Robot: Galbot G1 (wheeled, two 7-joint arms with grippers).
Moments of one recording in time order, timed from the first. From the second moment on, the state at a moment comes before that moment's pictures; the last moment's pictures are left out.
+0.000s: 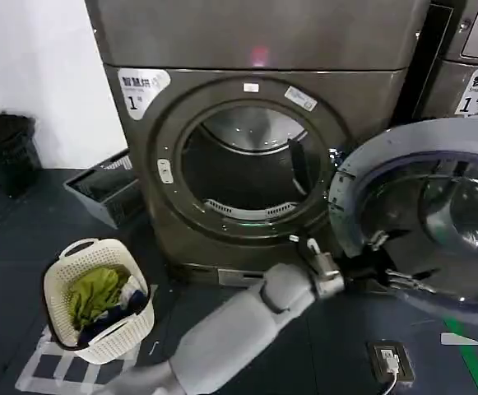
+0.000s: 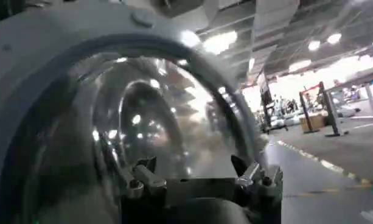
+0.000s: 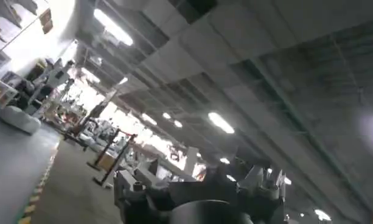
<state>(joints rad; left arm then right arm) 0.43 -1.61 0.44 -1.35 -0.36 -0.11 0.42 -1.74 1.61 2.22 1.90 0.08 -0.23 0.50</state>
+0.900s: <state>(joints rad) 0.65 -0.94 0.08 -1.93 -0.74 0.49 0.19 -1.73 1.52 2.21 1.72 0.09 -0.20 0.46</state>
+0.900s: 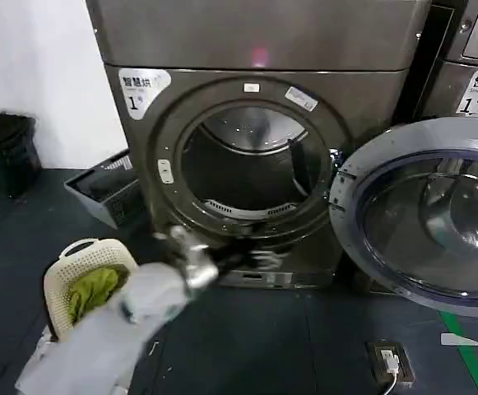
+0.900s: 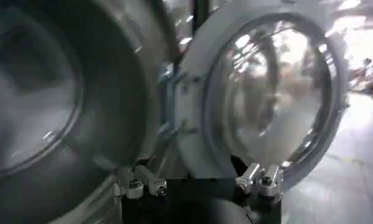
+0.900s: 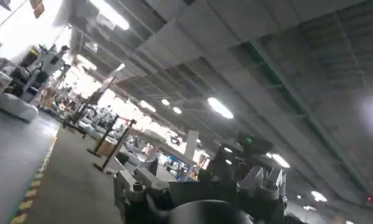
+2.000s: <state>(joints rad) 0.52 -0.36 0.11 -1.72 -1.42 0.74 -0.06 -1.68 1.52 1.96 1.72 0.04 -0.12 0.41</state>
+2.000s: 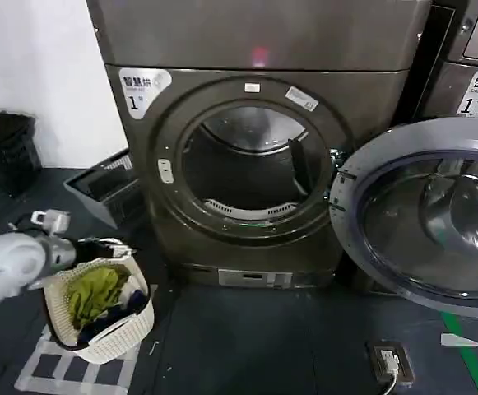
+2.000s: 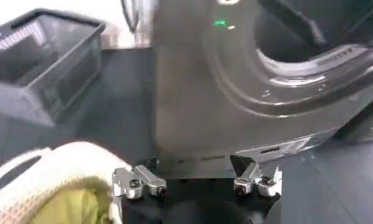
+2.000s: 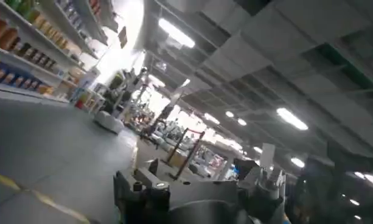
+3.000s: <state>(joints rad) 0.56 -0.26 0.06 -1.57 -2.17 0.74 -0.62 -1.68 1.52 1.97 1.70 0.16 -0.09 0.38</state>
